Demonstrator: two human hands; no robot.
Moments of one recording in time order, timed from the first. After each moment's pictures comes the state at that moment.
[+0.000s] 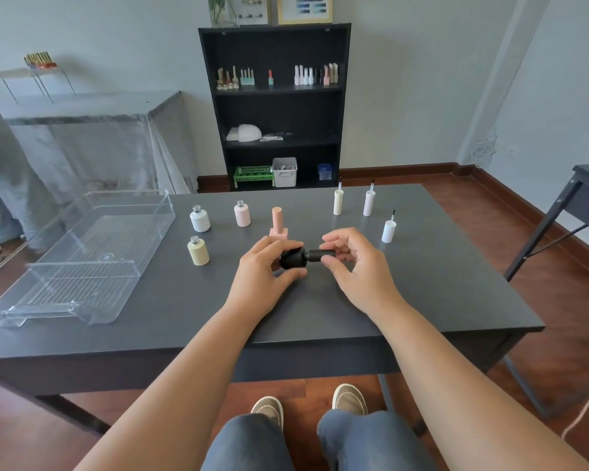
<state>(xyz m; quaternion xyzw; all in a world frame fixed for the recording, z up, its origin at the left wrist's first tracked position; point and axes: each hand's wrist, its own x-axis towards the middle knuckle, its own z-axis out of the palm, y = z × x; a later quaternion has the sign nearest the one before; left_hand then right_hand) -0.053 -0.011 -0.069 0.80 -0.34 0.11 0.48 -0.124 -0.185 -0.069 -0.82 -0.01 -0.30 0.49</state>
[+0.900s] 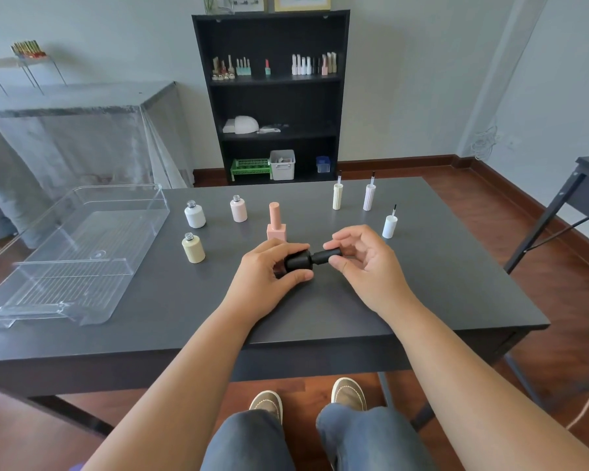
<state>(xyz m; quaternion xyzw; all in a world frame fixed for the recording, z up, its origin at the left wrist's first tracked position) -0.051 -0.011 -0.072 0.81 -0.37 0.06 0.45 -0.130 -0.196 -0.071 -0.77 -0.02 -0.24 0.59</state>
